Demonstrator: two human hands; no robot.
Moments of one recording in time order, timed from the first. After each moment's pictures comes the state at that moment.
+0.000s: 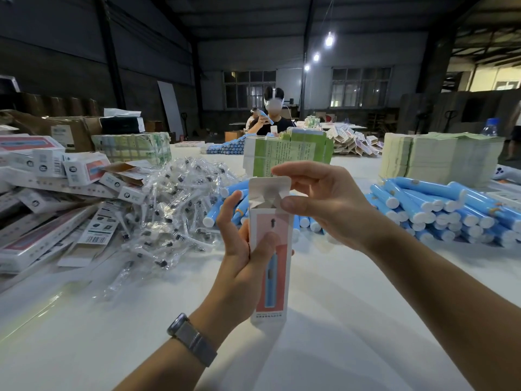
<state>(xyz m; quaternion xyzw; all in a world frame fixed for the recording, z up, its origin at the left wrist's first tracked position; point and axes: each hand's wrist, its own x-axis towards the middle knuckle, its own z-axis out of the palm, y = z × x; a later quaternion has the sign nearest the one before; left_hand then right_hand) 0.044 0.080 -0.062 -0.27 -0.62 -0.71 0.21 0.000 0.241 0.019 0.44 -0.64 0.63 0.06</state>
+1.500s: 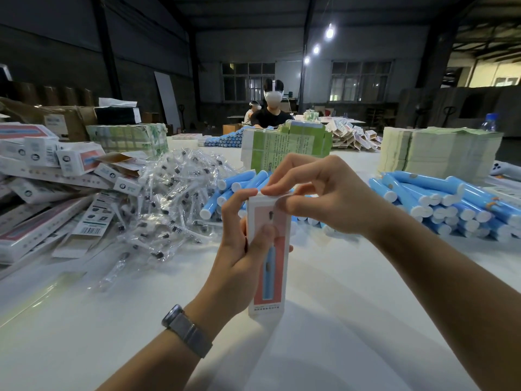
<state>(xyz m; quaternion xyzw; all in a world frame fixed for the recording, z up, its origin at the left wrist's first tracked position) 0.039 0.075 -0.065 -0.31 -0.63 -0.67 0.22 0.011 0.247 0.035 0.47 -0.76 0.45 0.09</state>
